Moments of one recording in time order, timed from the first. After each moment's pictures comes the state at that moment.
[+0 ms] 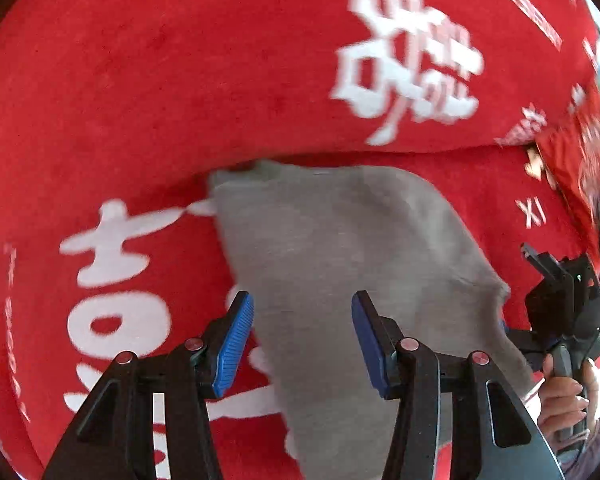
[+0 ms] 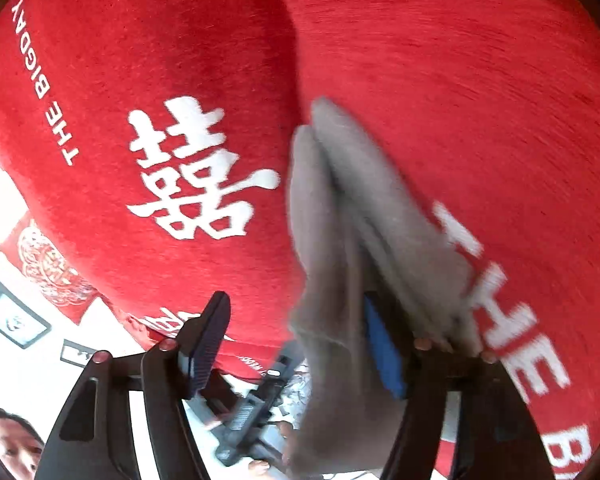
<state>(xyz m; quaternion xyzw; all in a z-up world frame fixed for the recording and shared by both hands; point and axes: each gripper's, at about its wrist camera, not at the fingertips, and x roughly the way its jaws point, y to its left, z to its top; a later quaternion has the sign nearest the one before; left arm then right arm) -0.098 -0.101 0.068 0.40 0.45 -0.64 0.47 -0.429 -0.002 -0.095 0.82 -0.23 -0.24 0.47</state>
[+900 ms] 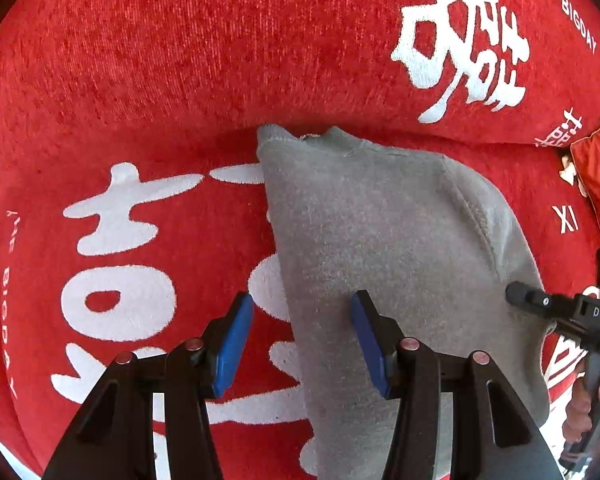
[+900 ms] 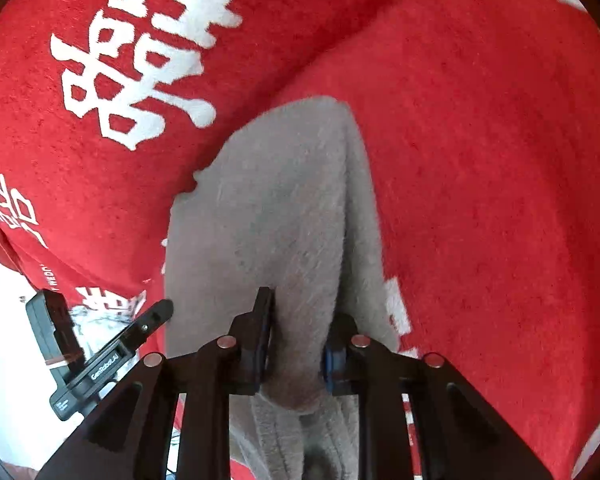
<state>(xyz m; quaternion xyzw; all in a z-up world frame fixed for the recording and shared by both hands) -0.095 -0.098 0.029 0.42 0.45 -0.61 0.51 -0.394 -0.057 -0.031 0.69 0.16 -0.42 0.57</state>
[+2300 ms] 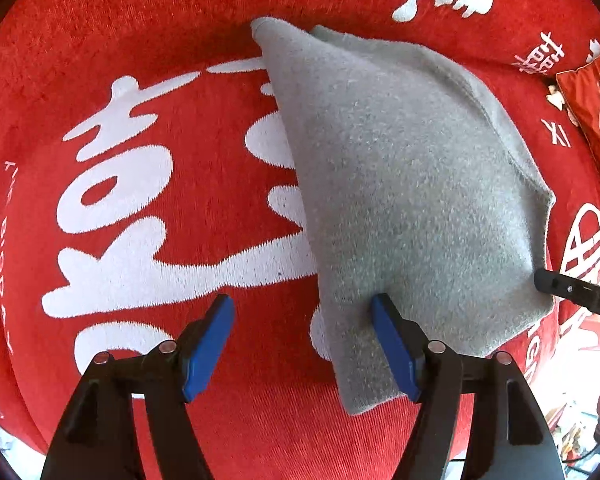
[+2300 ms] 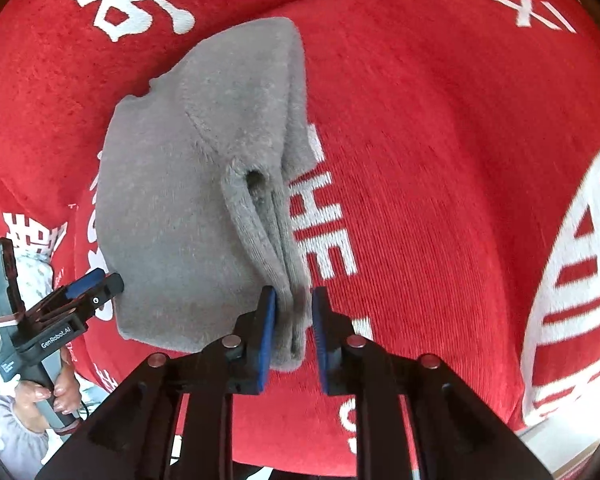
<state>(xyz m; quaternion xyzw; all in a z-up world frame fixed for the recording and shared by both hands) -0.092 -0.020 0.013 0.48 0.47 -0.59 0.45 -0.380 0.013 -0.001 0.65 0.32 -0.45 0.52</state>
